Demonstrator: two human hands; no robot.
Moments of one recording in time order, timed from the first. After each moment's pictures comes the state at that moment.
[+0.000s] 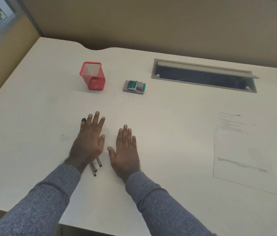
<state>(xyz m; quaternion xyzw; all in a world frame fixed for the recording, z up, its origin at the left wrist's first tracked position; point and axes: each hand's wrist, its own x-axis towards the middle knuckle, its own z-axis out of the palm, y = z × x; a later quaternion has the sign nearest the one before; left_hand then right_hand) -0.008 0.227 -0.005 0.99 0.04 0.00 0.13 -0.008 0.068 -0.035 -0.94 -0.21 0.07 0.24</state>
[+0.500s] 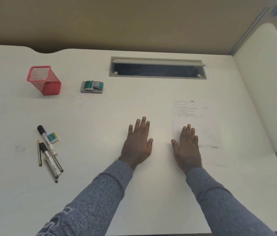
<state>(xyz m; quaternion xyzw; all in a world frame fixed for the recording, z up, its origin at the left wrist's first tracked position) 0.039 -0.054 -0.015 0.98 -0.11 -0.07 0.17 0.029 -0.262 -0.043 -0.99 0.04 0.04 0.12</state>
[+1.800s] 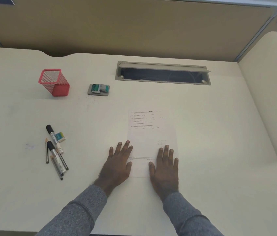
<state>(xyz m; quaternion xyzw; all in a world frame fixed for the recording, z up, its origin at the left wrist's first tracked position) -0.029 0.010 -0.037 0.97 -0.08 -0.14 0.17 -0.039 -0.187 -0.054 -0.99 0.01 0.09 0.08</state>
